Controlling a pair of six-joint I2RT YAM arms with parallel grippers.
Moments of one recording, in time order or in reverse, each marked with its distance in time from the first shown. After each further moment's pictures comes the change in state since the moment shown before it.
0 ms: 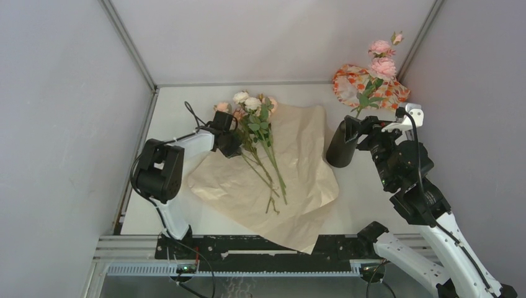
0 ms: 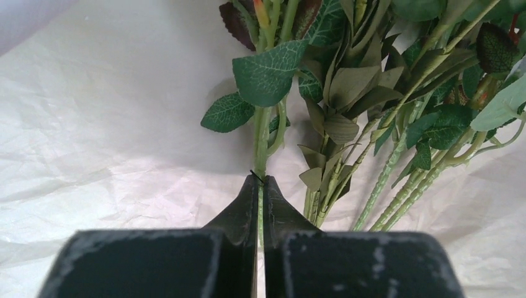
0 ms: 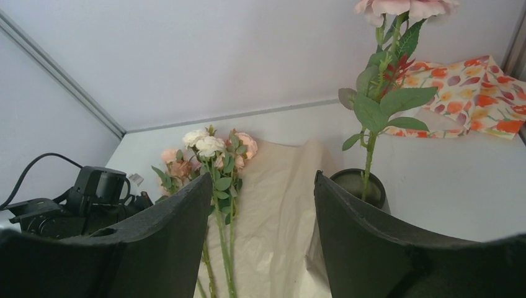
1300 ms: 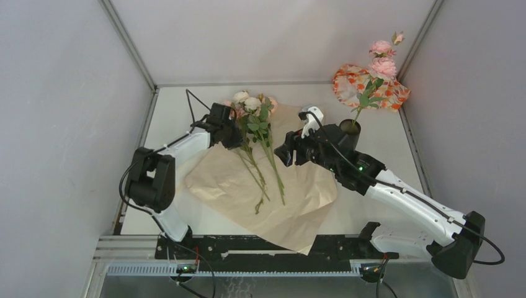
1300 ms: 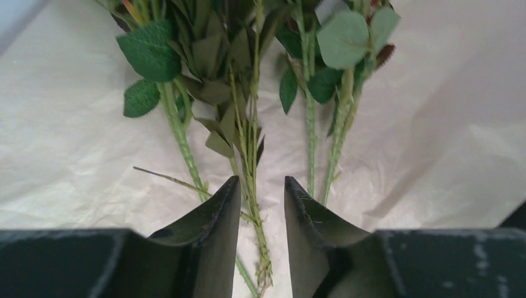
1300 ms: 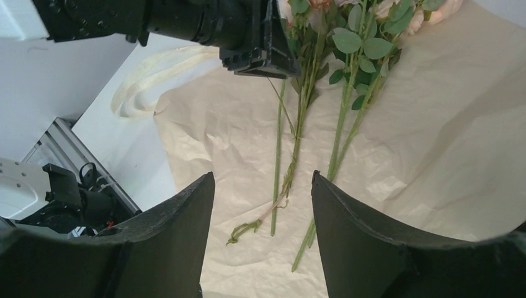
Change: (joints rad) left arm -0.019 -0.137 0.013 0.029 0.081 0.221; right arm 0.262 0.412 -0.011 0.056 -0.389 0.052
